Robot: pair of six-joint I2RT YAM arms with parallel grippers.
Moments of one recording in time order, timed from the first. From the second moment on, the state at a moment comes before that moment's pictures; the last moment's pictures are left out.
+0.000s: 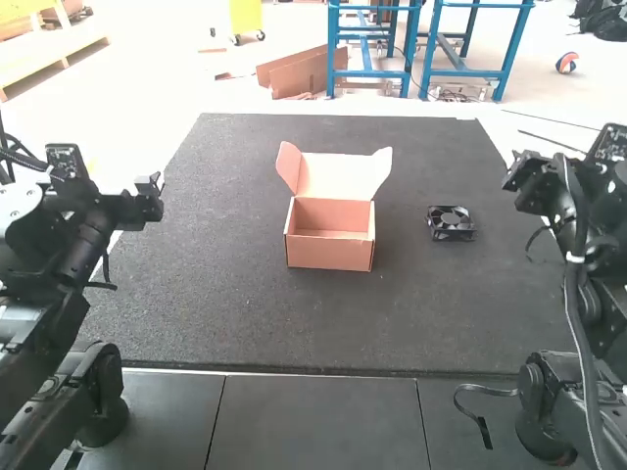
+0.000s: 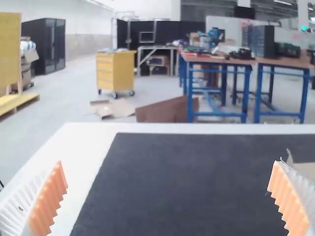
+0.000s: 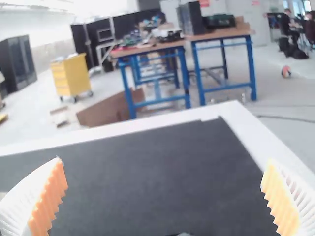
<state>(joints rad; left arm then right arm) 0.01 0.22 0.19 0.16 -0.02 -0.01 0.03 0.41 0.32 0.15 0.07 0.17</state>
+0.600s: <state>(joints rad) 0.01 0.82 0.81 -0.30 0.06 -0.02 0.04 0.84 0.87 -0.28 0.08 0.07</state>
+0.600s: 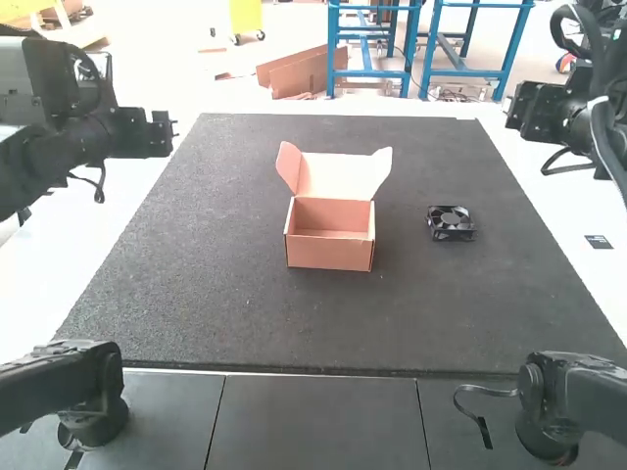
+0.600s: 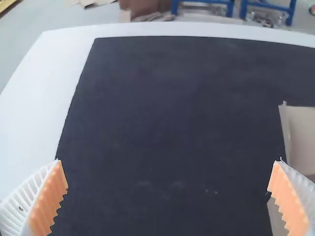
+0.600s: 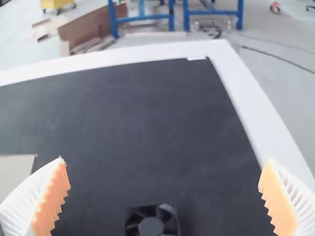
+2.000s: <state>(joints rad) -0.20 0.92 0.88 -0.48 -0.09 -0.05 -0.13 1.91 1.55 -0.94 -0.08 -0.17</state>
